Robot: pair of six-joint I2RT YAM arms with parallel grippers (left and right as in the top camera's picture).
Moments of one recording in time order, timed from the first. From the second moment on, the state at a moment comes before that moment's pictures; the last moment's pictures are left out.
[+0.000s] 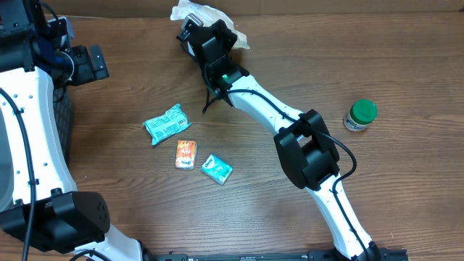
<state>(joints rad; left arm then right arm) 0.28 1.80 2.00 -1.30 0.07 -0.04 0.64 2.49 2.09 -0.01 0.69 -0.76</state>
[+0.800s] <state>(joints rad) 0.28 1.80 2.00 -1.30 0.07 -0.04 0.45 1.88 2.11 -1.11 -0.04 0.02</state>
